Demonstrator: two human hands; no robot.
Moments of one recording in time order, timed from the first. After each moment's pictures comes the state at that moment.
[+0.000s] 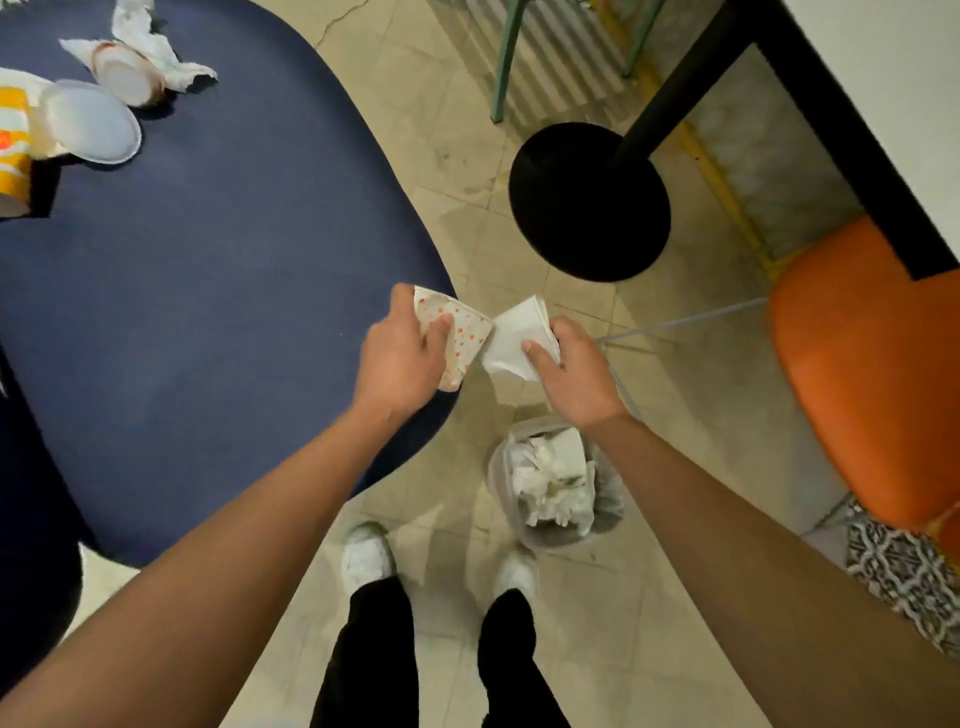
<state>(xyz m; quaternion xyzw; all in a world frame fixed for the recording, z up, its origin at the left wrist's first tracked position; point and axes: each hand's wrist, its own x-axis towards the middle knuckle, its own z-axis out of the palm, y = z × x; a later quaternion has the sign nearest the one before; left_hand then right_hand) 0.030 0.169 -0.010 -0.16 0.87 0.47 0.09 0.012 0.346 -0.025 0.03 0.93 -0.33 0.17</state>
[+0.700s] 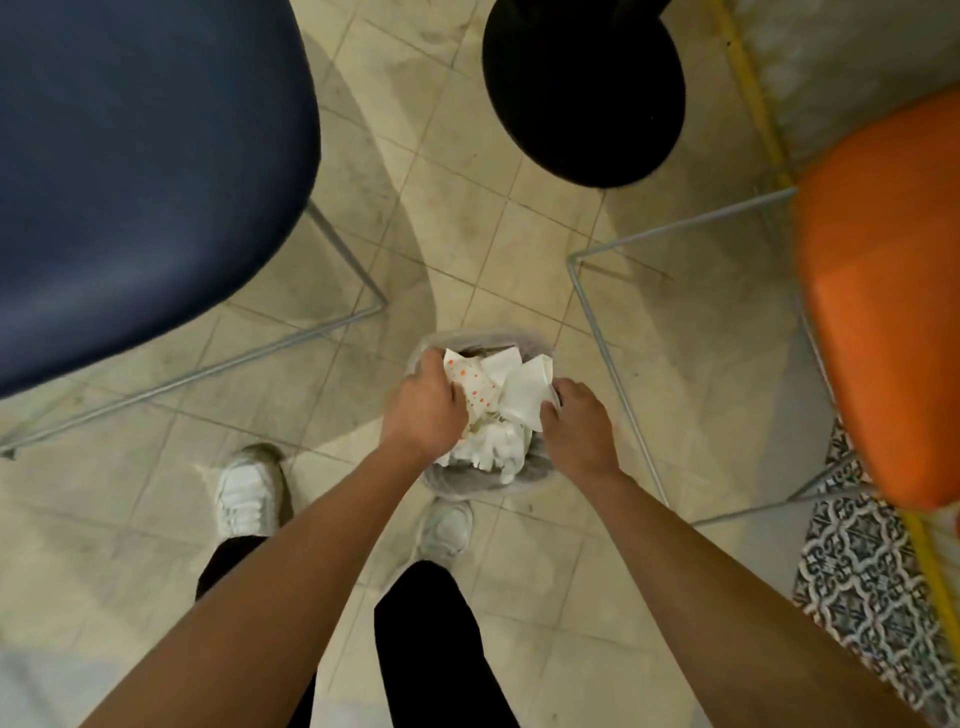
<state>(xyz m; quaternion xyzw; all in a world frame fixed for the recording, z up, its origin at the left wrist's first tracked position) 0.124 0.364 -0.199 -0.17 0.86 0.40 0.27 0.112 0.526 -0.185 0.10 0.94 -0.17 0.28</state>
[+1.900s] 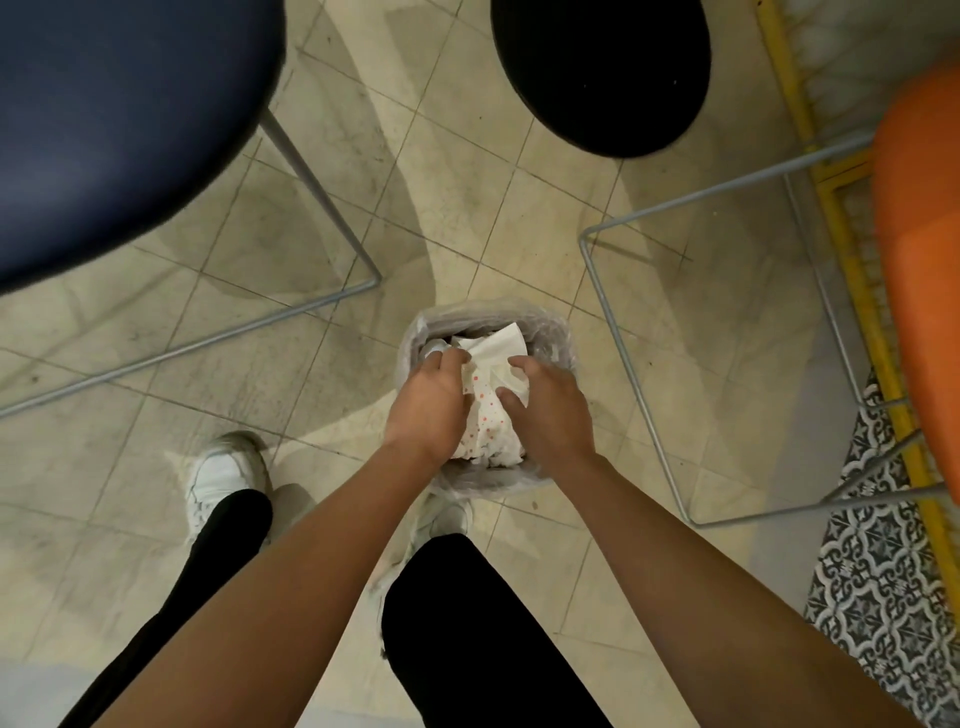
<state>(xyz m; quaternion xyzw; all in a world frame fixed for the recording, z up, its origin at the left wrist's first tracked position) 0.140 0.383 -0.267 -0.09 0.90 0.36 0.24 0.118 0.516 -0.248 0.02 0.95 -0.13 0.28</state>
